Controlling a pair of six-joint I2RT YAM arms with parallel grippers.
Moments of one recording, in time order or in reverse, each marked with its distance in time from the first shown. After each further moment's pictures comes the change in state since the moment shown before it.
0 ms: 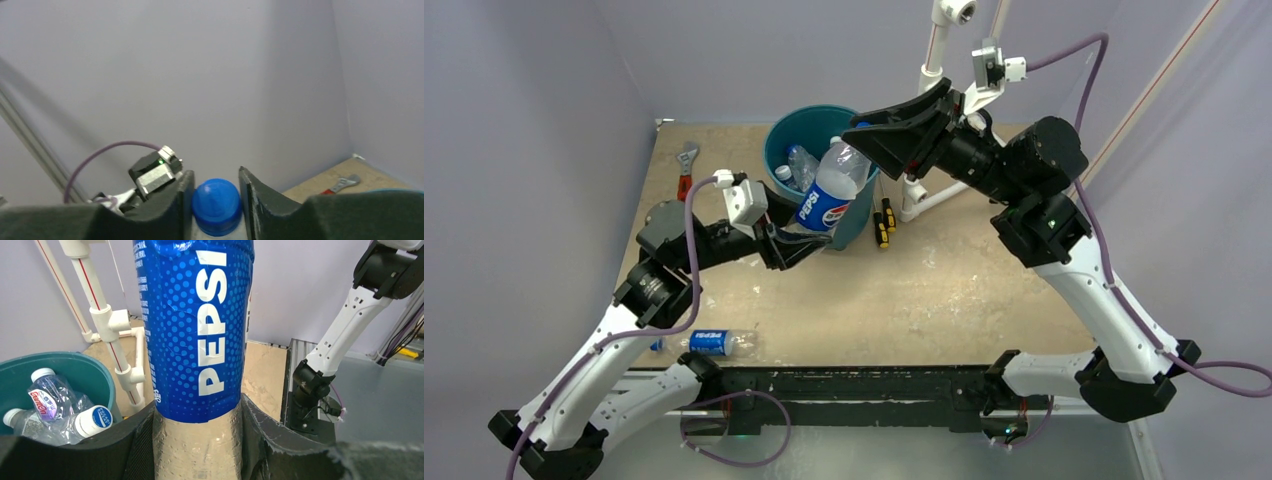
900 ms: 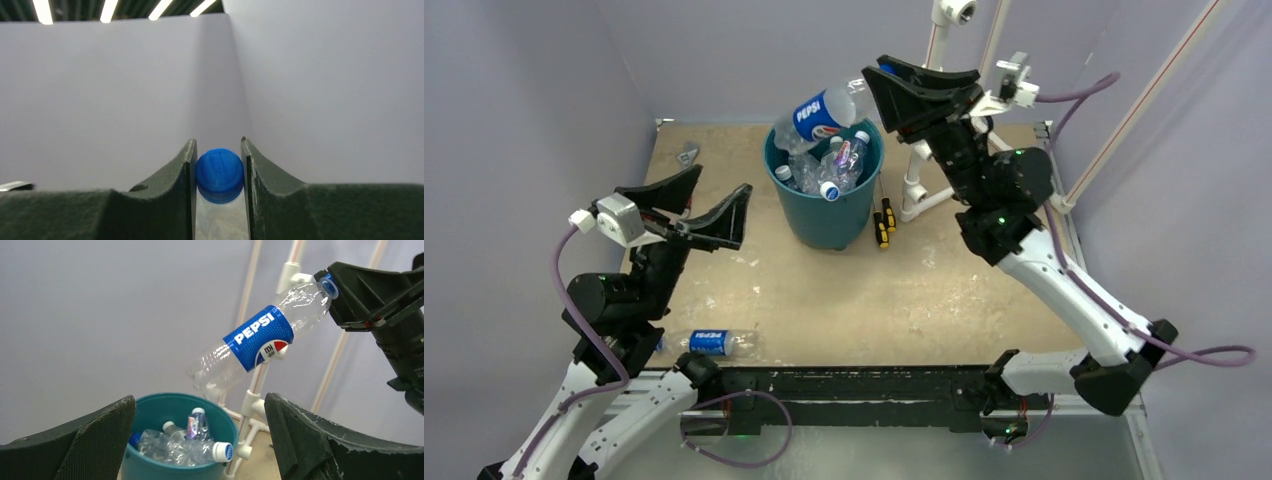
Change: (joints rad) left arm 0.000 -0.287 -0.092 0.186 -0.717 -0.065; right arm -0.016 0.004 -0.229 0.557 0.347 -0.172
